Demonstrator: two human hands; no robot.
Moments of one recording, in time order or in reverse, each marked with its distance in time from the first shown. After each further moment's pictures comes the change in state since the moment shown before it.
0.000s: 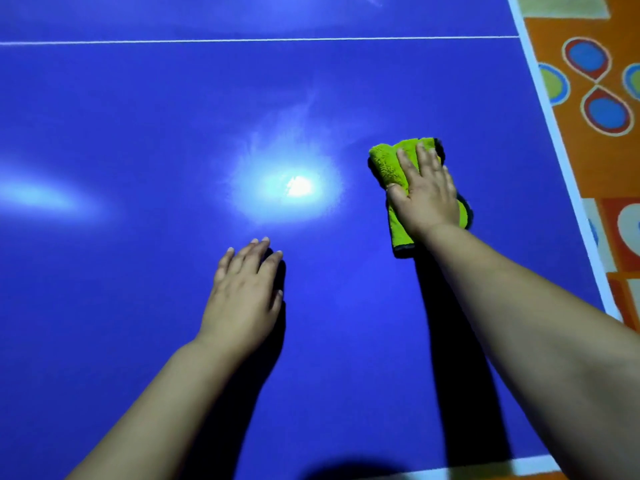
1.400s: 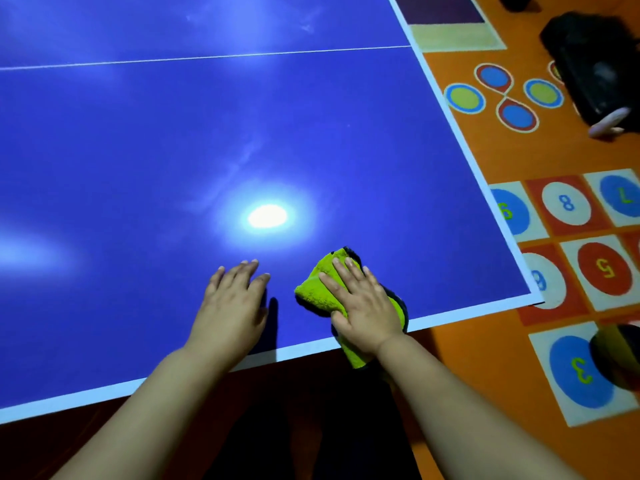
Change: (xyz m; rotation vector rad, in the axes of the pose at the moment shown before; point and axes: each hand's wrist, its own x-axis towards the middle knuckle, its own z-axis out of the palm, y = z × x) left_hand -0.189 0.042 -0.008 0.101 0.037 0.182; right_hand -0.347 -0.008 0.040 -0.064 -0.052 -0.331
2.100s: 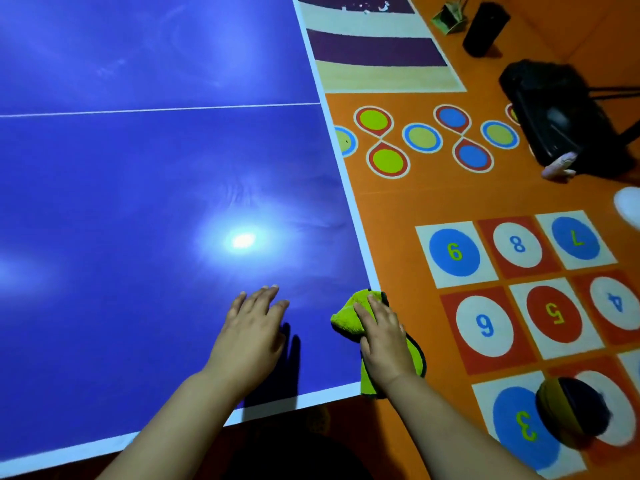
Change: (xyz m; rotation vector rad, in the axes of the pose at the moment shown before) left_hand 0.161 0.278 -0.010 -0.076 -0.005 0.069; right_hand -0.054 0.302 -0.089 0.171 -0.035 0.342
